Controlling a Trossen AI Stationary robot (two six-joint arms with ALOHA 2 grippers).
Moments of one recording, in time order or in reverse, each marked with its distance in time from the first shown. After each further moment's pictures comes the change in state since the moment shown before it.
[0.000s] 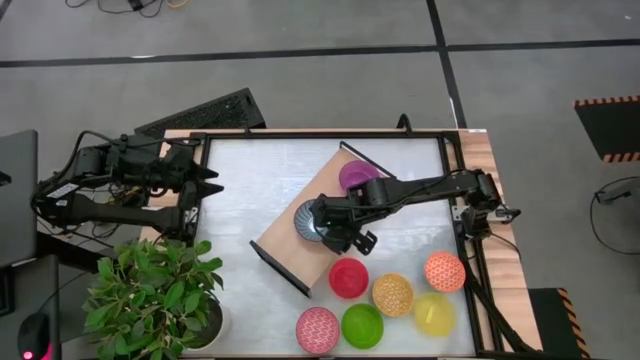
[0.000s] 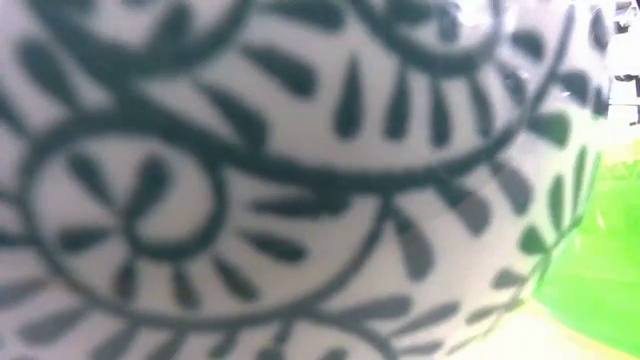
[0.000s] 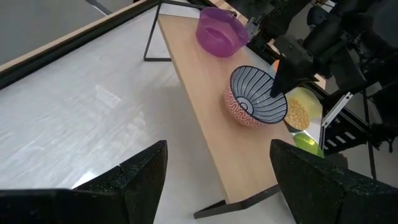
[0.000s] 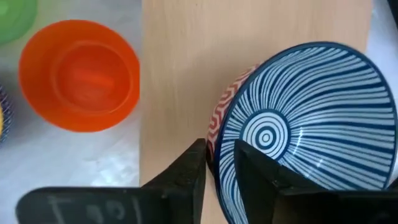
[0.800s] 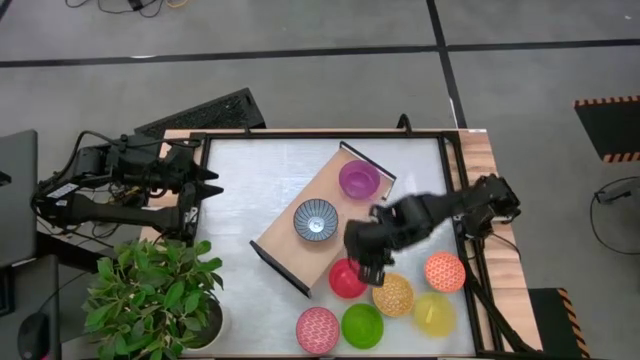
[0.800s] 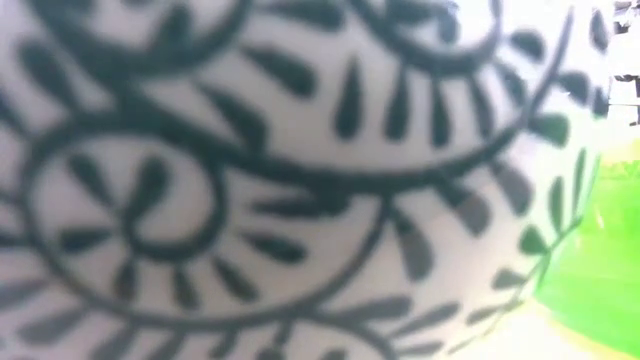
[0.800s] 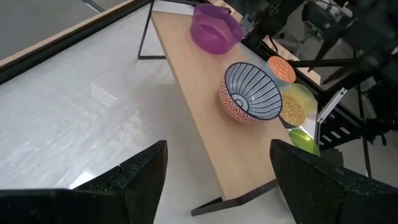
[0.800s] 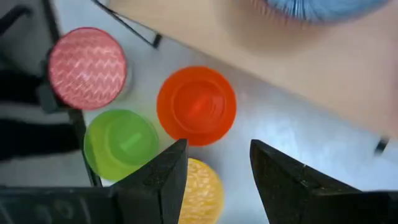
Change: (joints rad) left arm 0.000 0.000 0.000 0.002 0.022 0.007; right arm 0.224 -0.092 0.063 -0.303 0.084 1.471
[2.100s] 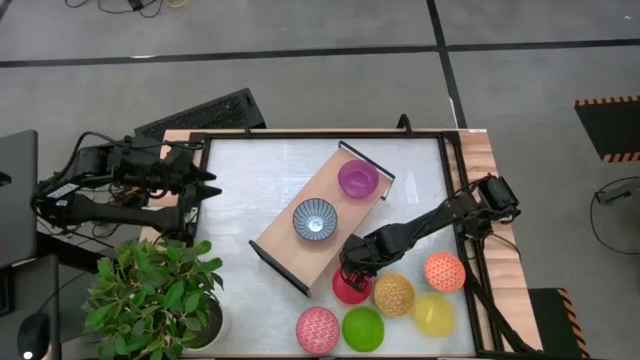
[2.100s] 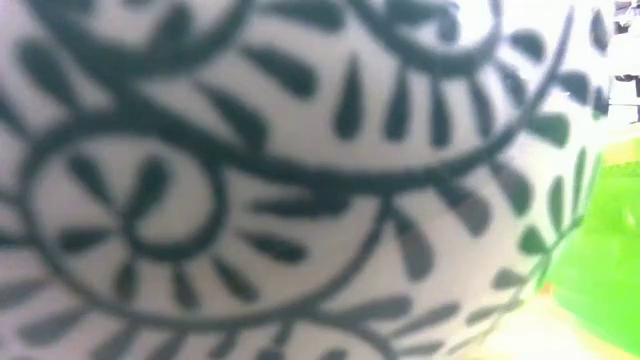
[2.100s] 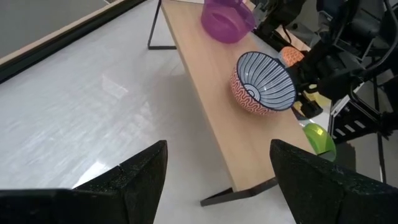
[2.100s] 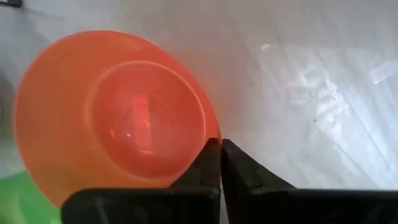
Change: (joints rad) left arm 0.000 0.000 0.000 -0.053 -0.020 0.005; right arm -0.046 0.002 -0.745 0.698 -0.116 0.293
